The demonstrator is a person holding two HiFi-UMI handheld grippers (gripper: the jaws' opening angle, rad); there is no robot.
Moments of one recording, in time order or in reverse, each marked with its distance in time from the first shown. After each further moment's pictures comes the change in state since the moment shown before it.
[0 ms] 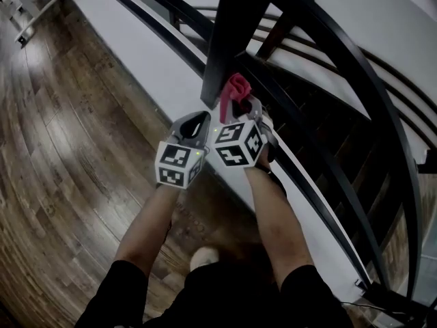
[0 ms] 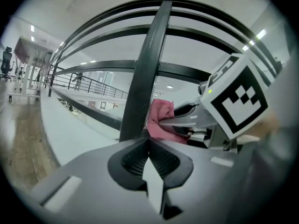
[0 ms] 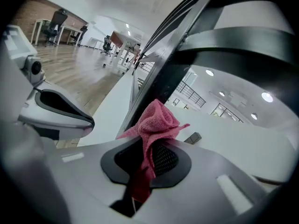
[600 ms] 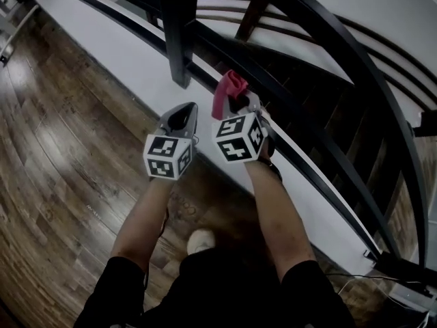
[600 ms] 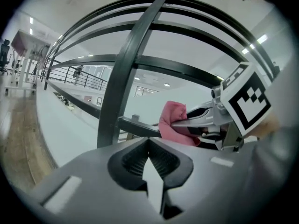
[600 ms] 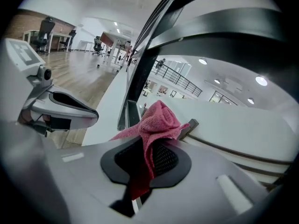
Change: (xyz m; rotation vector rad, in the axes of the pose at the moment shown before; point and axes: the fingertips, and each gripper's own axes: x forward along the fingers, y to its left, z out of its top) left arm -0.004 -0.047 -0.016 -0.038 0.040 -0.053; right arm -0.053 -0.018 -0.062 0.129 0.069 0.015
